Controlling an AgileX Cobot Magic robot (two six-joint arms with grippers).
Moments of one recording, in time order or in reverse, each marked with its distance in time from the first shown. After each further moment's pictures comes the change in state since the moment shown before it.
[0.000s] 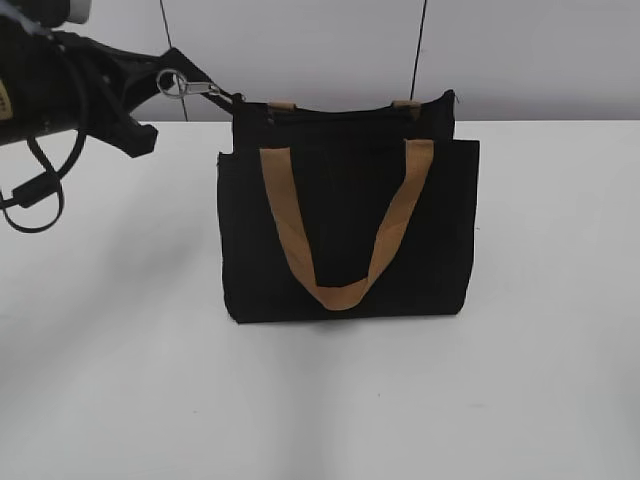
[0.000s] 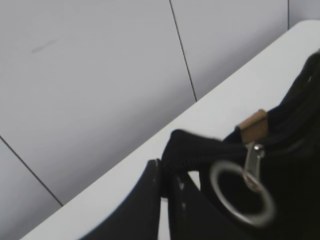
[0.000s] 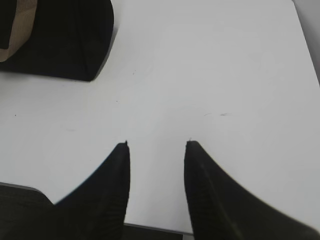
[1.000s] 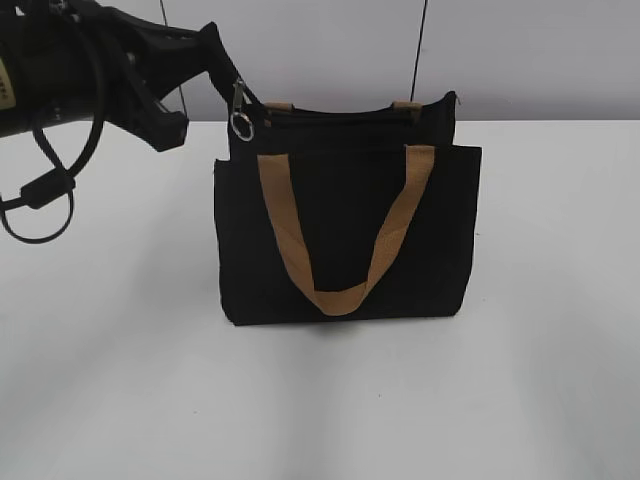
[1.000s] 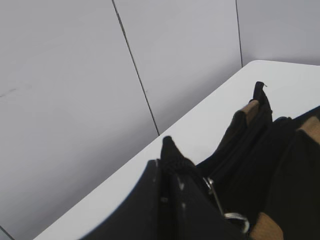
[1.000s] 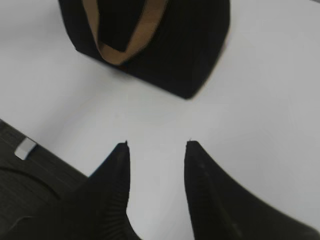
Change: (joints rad) left arm -0.158 -0.117 0.002 0.006 0.063 -0.076; right arm 0.017 0.350 -0.024 0.455 -0.180 -0.447
